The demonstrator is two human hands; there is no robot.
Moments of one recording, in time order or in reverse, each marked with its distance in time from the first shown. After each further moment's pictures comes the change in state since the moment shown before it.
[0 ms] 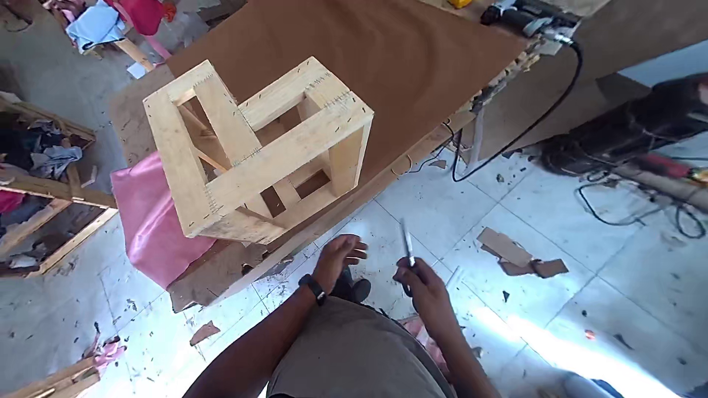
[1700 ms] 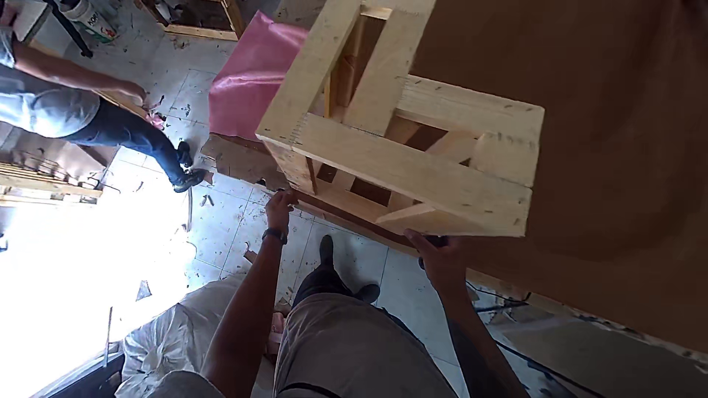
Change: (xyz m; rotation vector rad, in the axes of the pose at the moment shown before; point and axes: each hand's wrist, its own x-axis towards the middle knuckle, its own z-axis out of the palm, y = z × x) left_hand 0.012 -0.067 -0.114 -0.444 1.478 0.331; right_hand 0.291 -0.114 0.042 -0.254 -0.617 -0.326
